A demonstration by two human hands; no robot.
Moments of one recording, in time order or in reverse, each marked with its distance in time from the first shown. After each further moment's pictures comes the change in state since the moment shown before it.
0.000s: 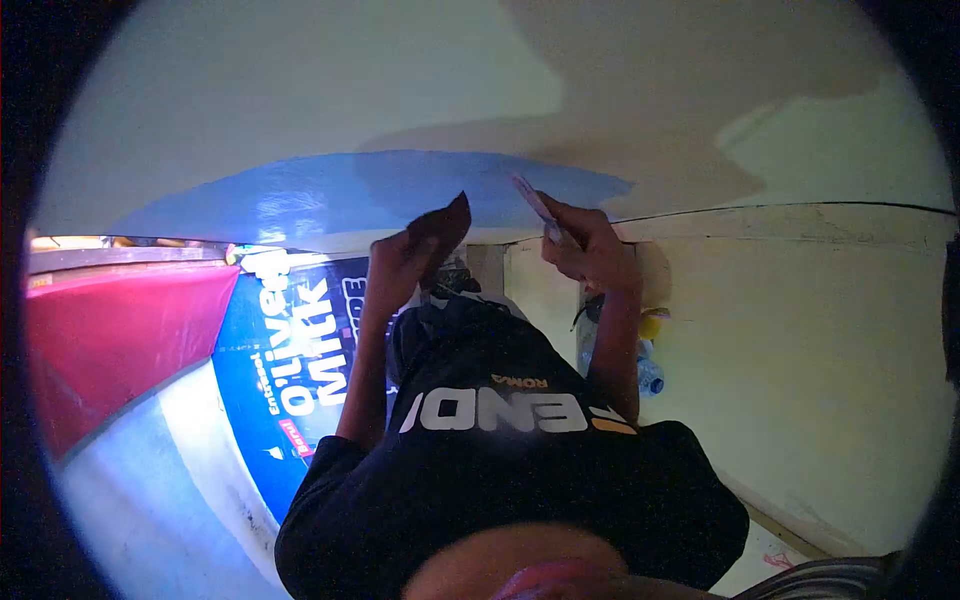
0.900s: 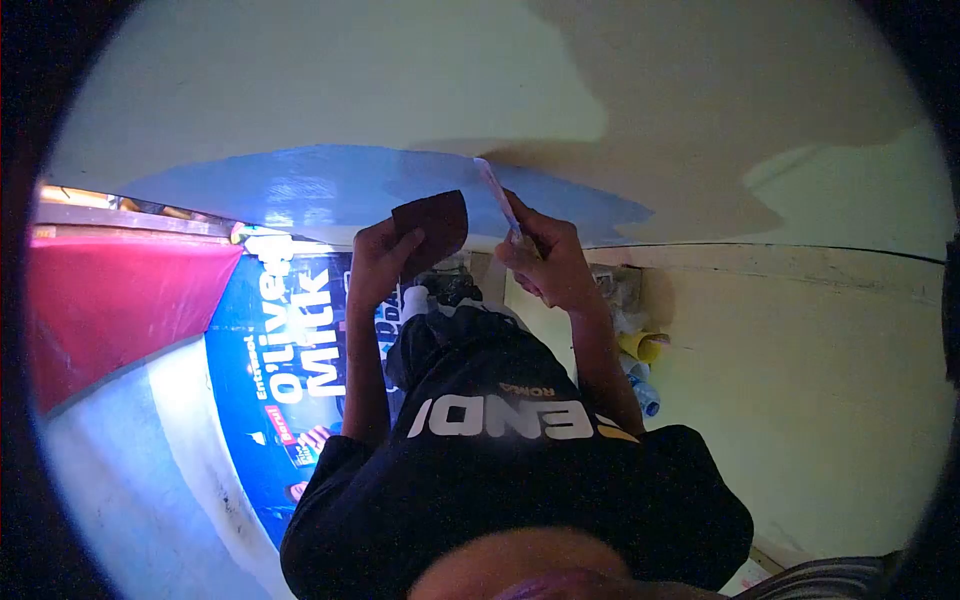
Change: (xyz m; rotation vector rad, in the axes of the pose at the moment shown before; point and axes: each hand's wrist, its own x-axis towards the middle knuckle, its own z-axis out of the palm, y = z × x) left_hand 0.000 0.005 -0.032 -0.297 0.097 -0.043; right_hand 0.034 -0.018 0.062 0.183 0.015 0.131
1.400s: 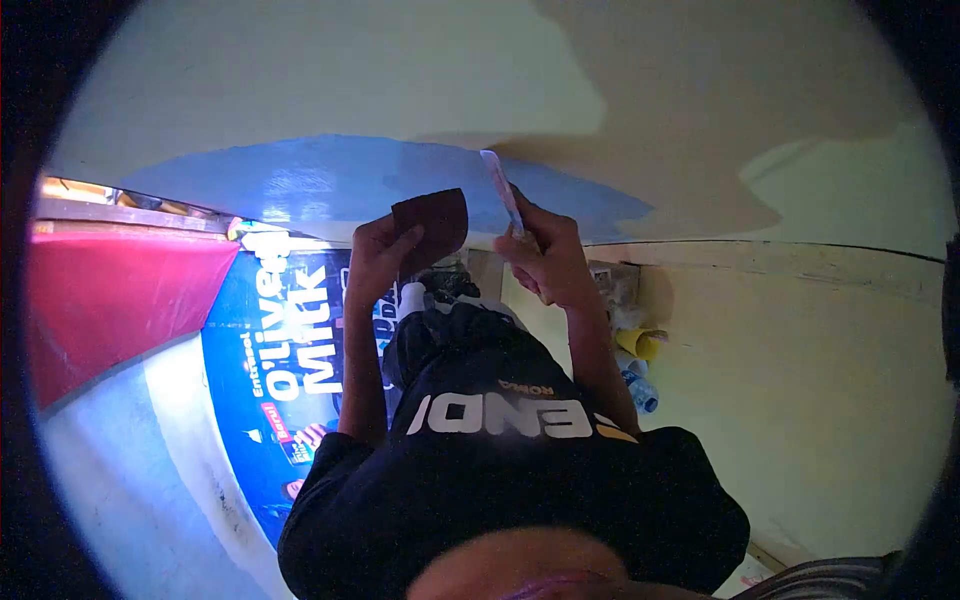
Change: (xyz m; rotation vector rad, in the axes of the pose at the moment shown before) left_hand -0.004 0.001 0.000 -0.108 -0.024 -0.078; right_hand -0.001 -0.002 0.006 0.020 0.045 0.038
